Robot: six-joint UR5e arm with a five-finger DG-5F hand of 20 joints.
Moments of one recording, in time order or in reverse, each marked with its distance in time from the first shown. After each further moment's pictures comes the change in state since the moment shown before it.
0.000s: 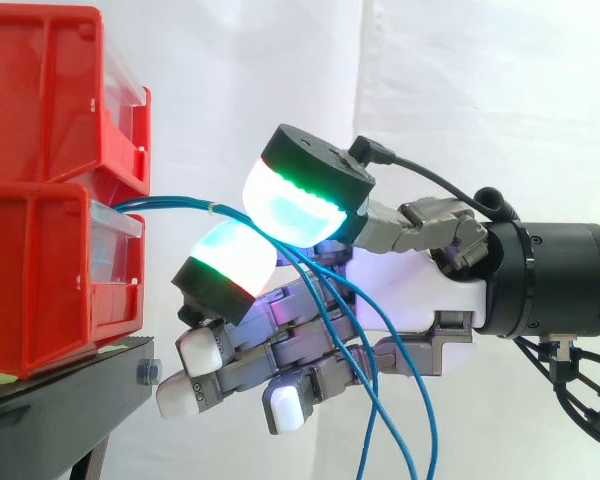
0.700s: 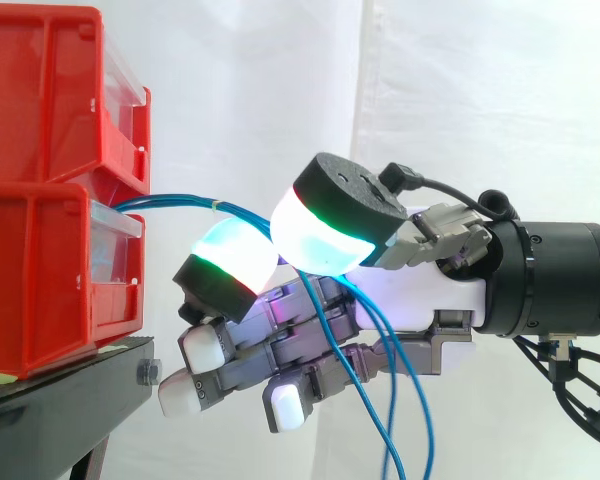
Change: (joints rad) arm 0.000 0.000 0.000 0.002 0.000 -0.002
